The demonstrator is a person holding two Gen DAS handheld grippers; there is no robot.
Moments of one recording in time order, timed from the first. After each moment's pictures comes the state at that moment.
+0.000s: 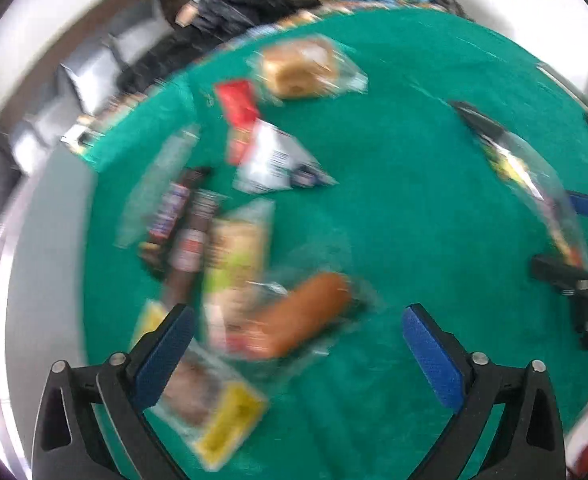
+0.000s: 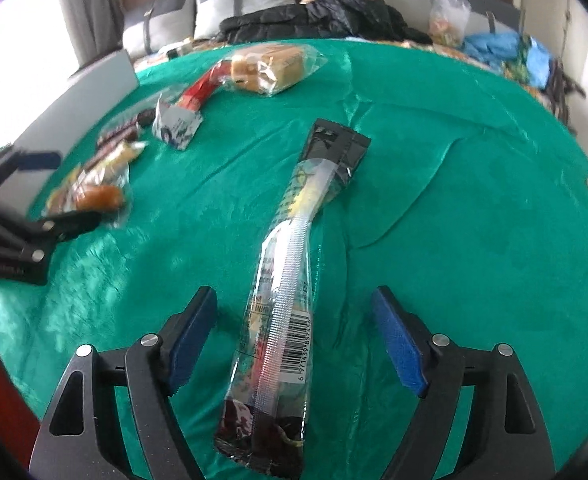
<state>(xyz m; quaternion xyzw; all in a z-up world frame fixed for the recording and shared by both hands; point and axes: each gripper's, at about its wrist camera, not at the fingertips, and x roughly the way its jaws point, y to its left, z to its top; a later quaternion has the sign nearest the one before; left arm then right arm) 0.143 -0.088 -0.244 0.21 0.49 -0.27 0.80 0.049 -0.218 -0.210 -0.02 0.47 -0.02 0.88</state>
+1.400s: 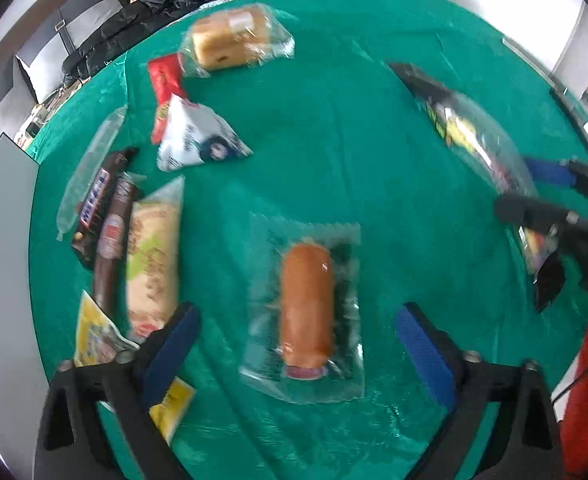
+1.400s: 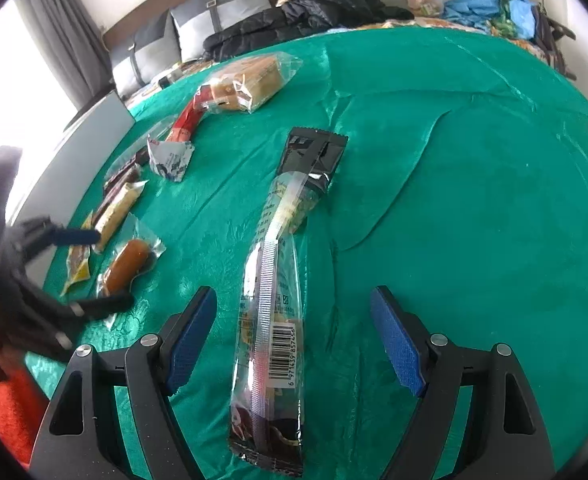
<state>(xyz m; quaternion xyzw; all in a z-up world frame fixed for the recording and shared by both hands) 0.135 -0.105 -0.252 0.22 0.53 -0.30 0.76 0.049 -0.252 -0.201 0.11 0.46 -0.01 0.88</state>
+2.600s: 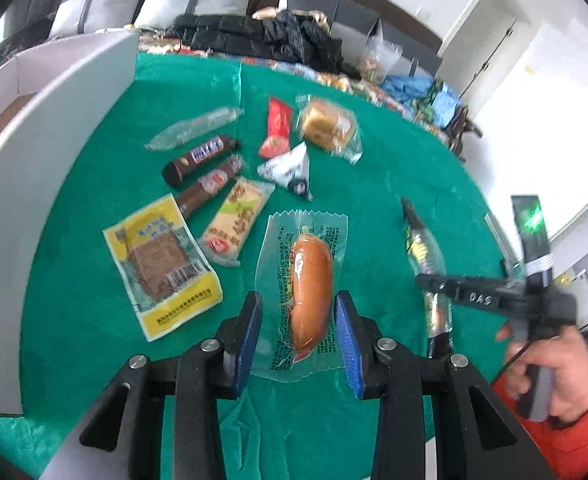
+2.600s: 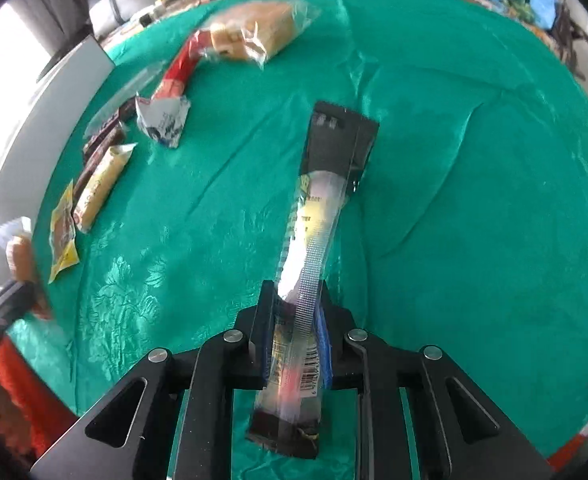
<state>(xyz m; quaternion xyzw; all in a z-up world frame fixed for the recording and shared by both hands) 0.092 0.024 -0.194 -0.12 0.47 -0.28 0.83 0.097 -0.221 -0.193 0.06 0.58 -0.03 0.81</state>
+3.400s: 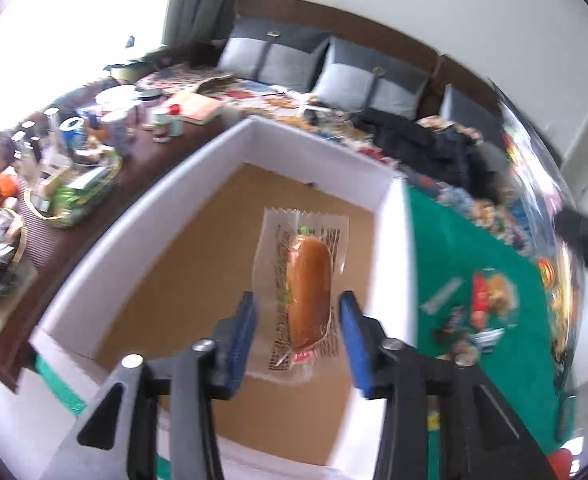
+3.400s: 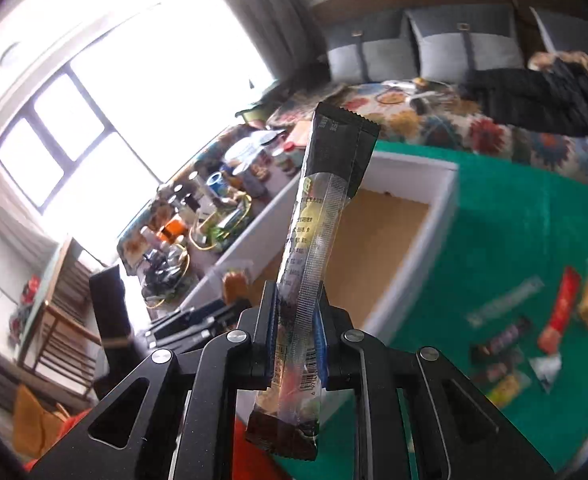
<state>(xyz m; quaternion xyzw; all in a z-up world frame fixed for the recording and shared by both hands) 0.158 0.319 -0.118 -0.16 0.42 -0.02 0.89 0.209 0.131 -0.009 0.05 0.45 0.31 0.84</state>
